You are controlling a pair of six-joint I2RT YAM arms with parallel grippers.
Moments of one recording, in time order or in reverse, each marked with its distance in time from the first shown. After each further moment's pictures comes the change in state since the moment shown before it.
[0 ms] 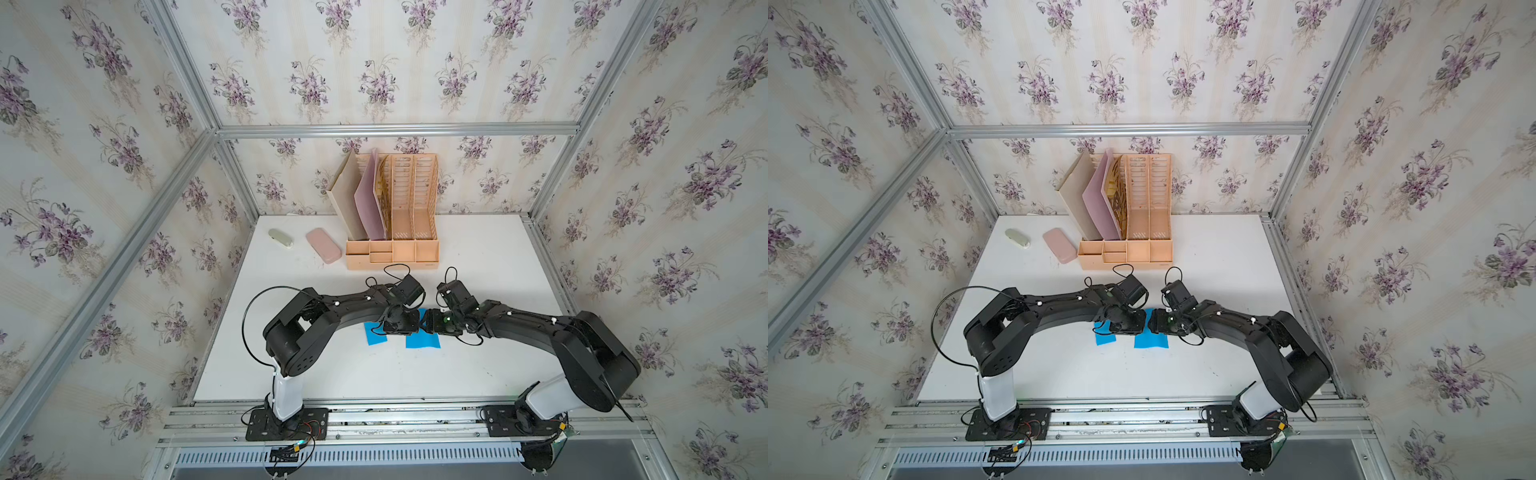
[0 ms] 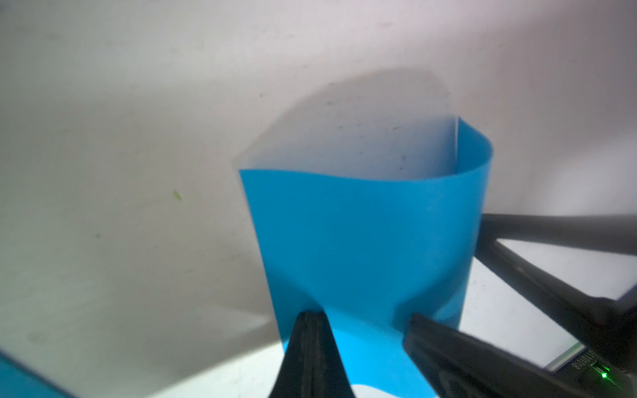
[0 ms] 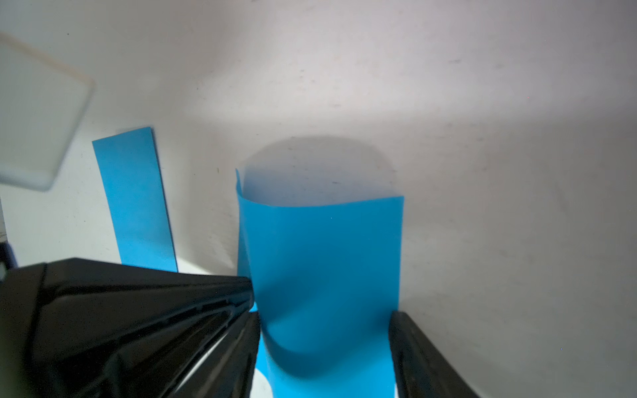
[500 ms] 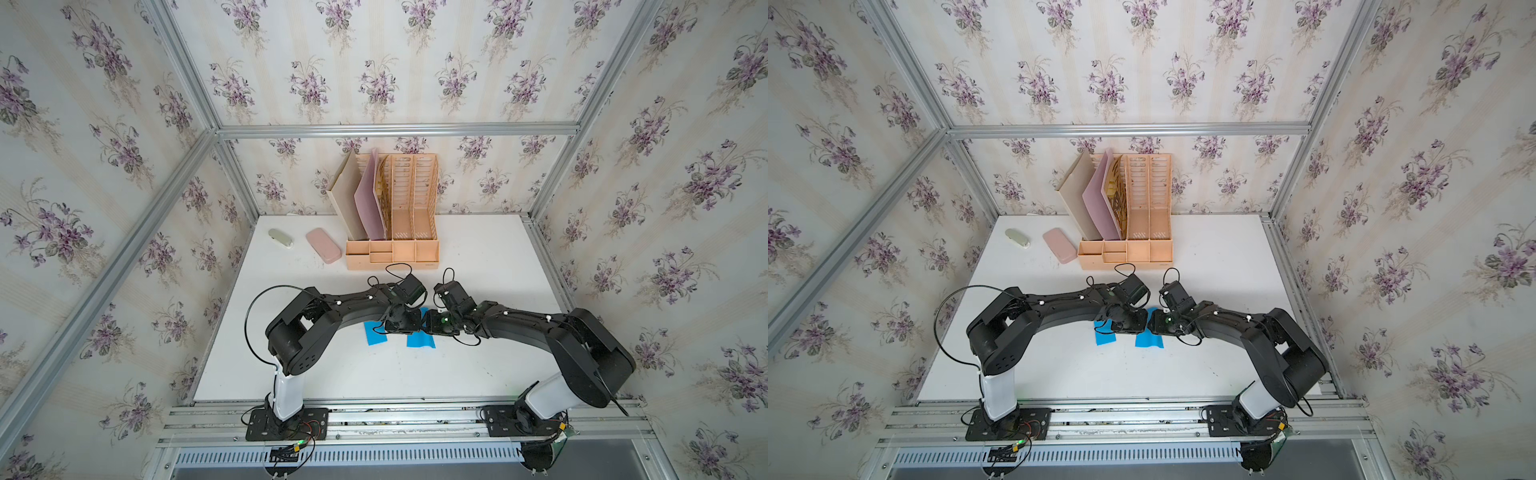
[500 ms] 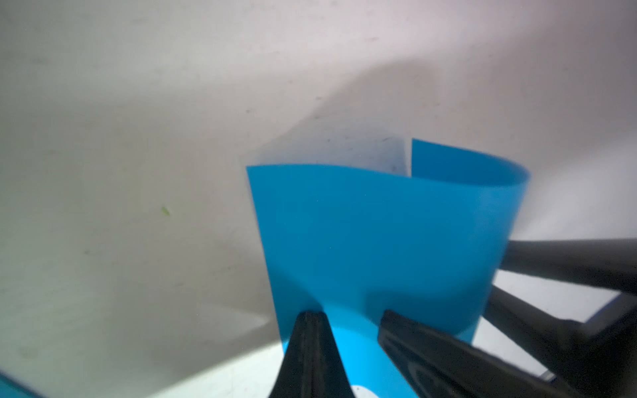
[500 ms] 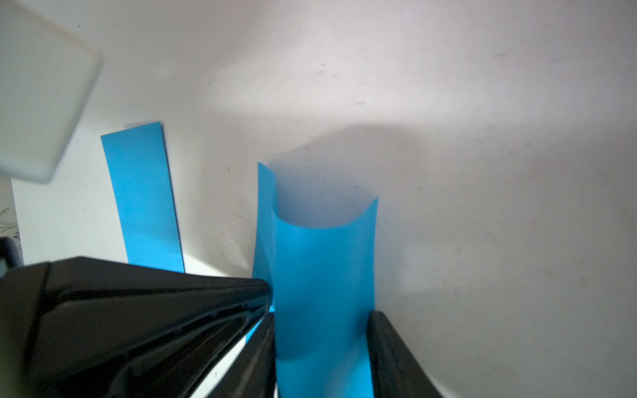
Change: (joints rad) left arm -0.002 0.010 0.017 -0.007 -0.008 0.005; right arm 0.009 0.027 -0.005 0.043 -0.020 0.000
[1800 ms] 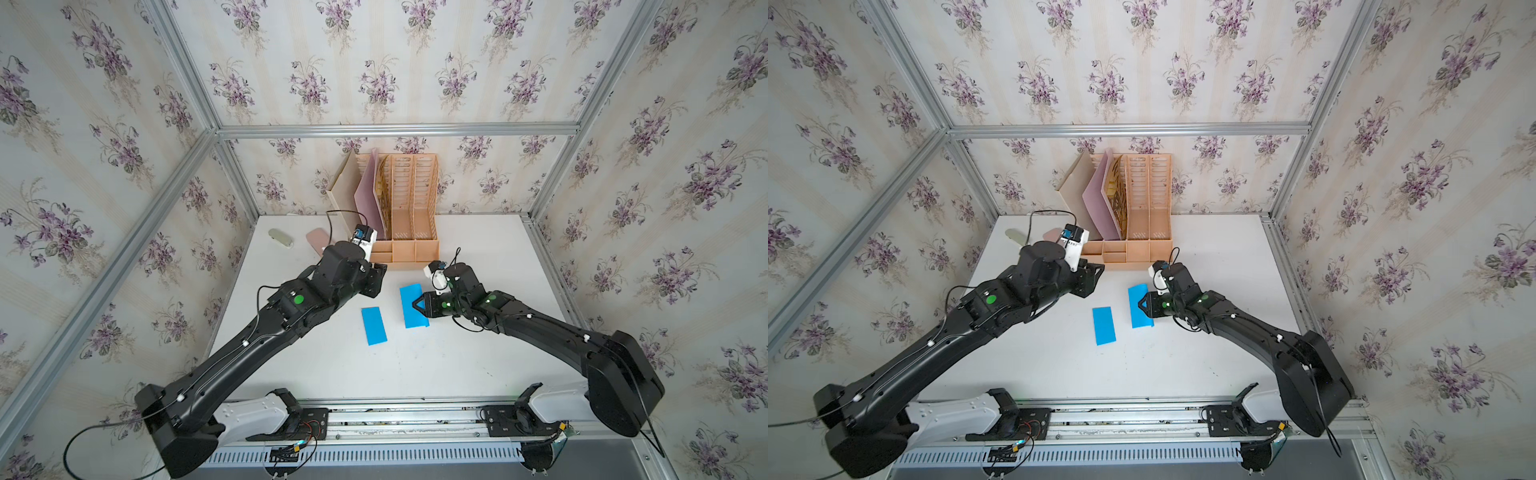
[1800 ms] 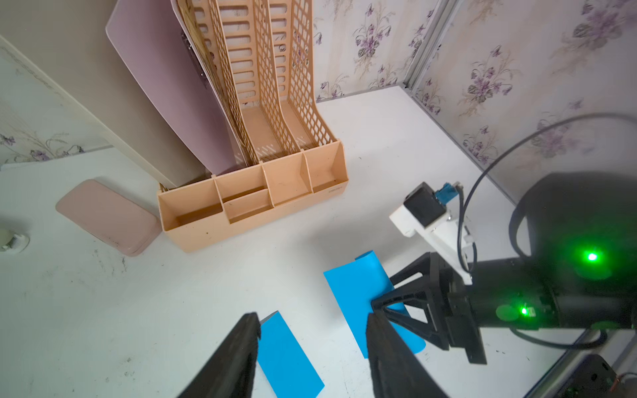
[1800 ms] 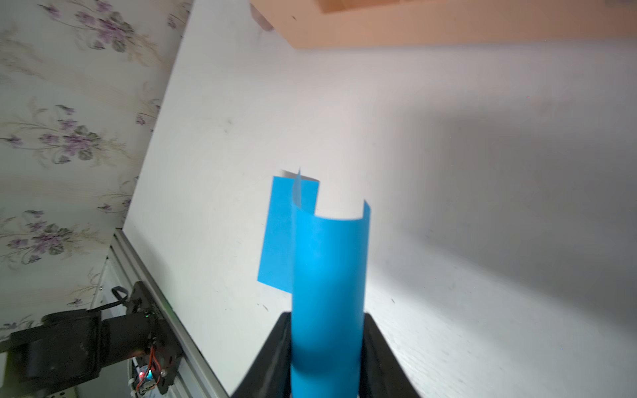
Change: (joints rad) left arm 0.108 -0.817 0.023 -0.103 -0.325 0.456; right arm 0.002 -0.216 0.167 -0.043 -0.079 -0.177
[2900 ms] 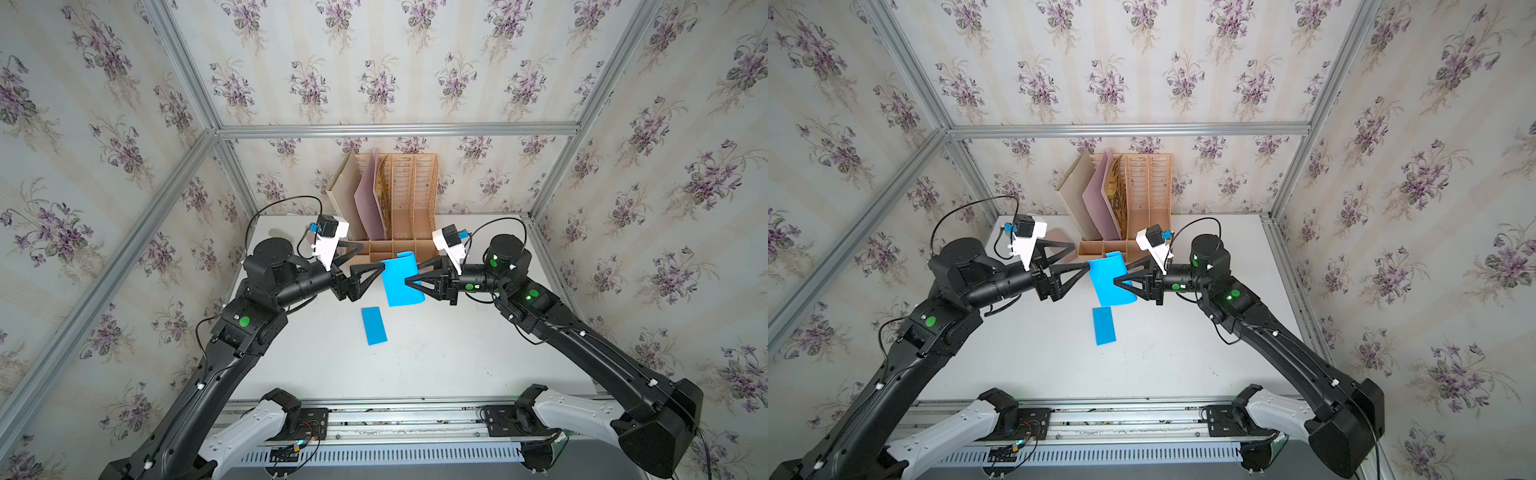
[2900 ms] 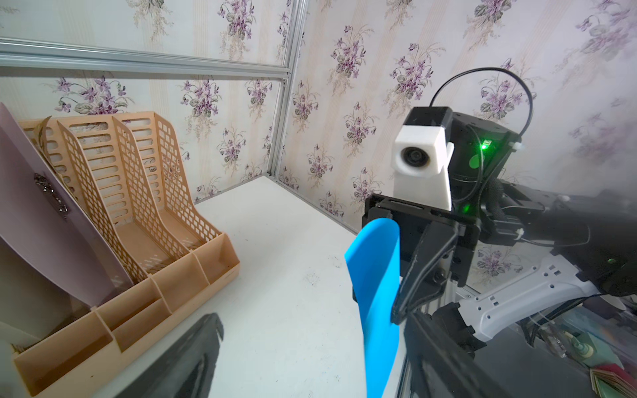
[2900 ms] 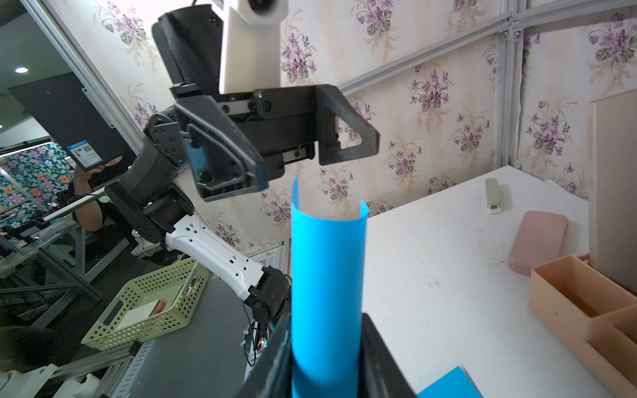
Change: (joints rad) left arm 0.302 -0.168 -0.045 0.254 0.737 0.043; right arm -0.015 -0.200 0.179 0.283 -0.582 -0.206
